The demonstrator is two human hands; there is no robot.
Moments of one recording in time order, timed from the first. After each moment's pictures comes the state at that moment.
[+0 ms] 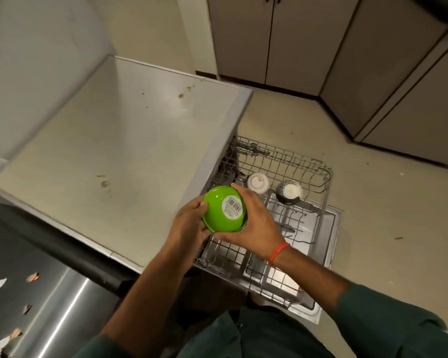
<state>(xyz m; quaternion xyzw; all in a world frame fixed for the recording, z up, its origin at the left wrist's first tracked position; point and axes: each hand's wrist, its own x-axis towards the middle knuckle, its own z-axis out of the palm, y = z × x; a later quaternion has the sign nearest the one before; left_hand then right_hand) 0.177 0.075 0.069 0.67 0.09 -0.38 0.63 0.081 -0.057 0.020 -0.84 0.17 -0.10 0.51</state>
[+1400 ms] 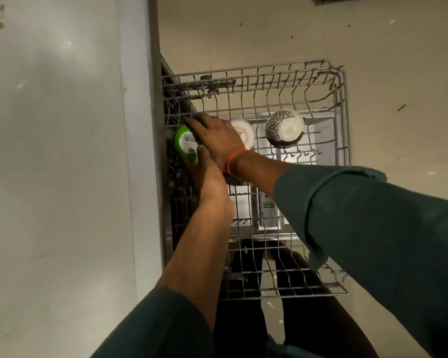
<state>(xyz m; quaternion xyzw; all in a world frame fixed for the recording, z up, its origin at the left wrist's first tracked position) 0.265 -0.104 -0.107 0.76 0.23 -0.35 0.50 0.266 -0.174 -0.198 -0.91 0.27 0.04 0.30</state>
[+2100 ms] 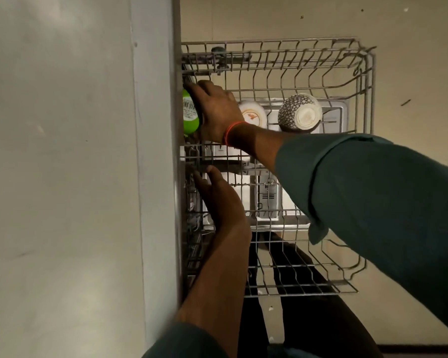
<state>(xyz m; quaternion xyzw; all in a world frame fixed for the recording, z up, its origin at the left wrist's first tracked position) 0.244 -0.053 -0.139 0.80 0.20 -0.38 0.41 0.310 -0.183 -0.241 -0.90 0.31 0.03 0.31</state>
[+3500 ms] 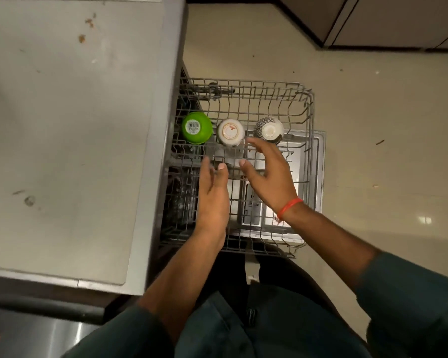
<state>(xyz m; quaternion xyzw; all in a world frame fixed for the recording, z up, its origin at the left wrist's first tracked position) 0.148 0.002 0.022 0.73 0.02 -0.45 0.52 0.072 -0.098 -0.051 -0.74 0.41 -0.19 0.50</state>
